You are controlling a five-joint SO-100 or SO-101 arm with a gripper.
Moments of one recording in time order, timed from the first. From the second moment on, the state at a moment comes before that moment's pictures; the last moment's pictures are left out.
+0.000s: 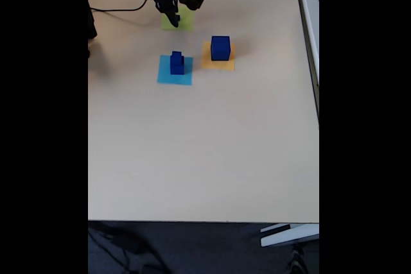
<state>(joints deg) -19.2 87.4 118.6 36.6 110.0</state>
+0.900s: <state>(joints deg) -17.9 86.3 117.3 37.8 106.2</state>
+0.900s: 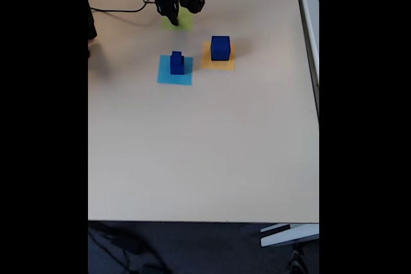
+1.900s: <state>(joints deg) -16.2 86.5 113.9 47.0 107.0</state>
